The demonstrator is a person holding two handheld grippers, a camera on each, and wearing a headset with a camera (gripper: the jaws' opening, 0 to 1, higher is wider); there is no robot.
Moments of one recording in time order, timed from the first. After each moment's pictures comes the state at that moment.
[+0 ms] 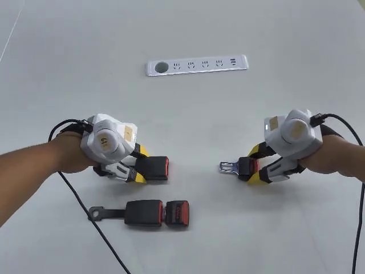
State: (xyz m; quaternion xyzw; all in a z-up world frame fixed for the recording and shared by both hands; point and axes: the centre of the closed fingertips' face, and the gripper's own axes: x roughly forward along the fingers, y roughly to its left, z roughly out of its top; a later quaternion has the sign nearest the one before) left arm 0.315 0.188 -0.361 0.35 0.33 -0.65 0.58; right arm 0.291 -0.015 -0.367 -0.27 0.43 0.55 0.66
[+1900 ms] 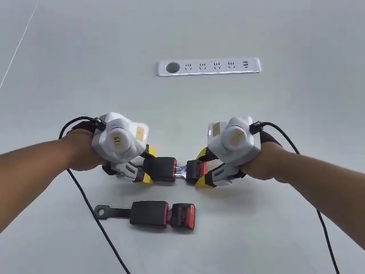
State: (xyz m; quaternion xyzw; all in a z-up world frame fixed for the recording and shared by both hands) left arm 0.320 0.194 -0.372 0.36 0.35 -0.65 0.58; right arm 0.310 0.116 -0.370 -0.25 0.36 0.61 0.66
